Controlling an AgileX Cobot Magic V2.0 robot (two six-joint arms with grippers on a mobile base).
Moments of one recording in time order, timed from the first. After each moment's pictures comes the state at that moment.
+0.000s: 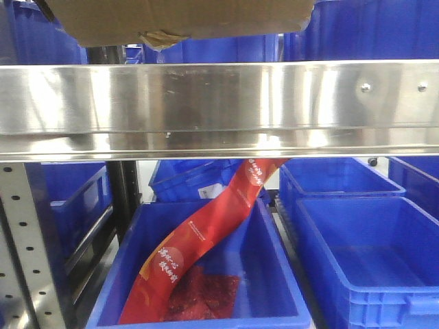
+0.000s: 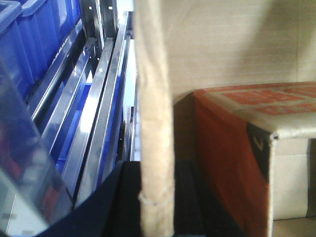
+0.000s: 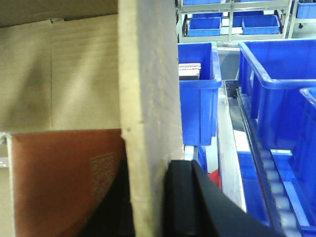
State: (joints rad) left arm -0.33 1.55 -1.75 0.45 0.80 -0.52; right arm 0.35 1.57 -1.63 -0.57 0.41 0.72
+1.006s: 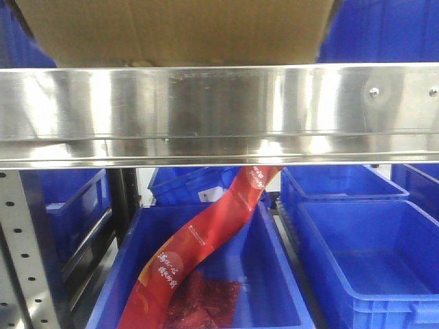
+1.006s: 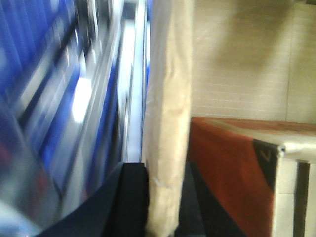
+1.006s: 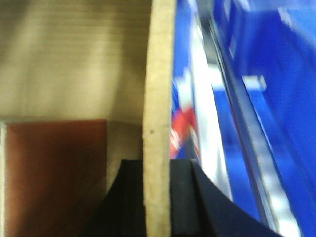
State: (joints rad) left arm -0.33 1.55 -1.75 0.38 0.88 -0.52; right arm 0.42 1.57 -1.63 -0.54 0.76 0.73
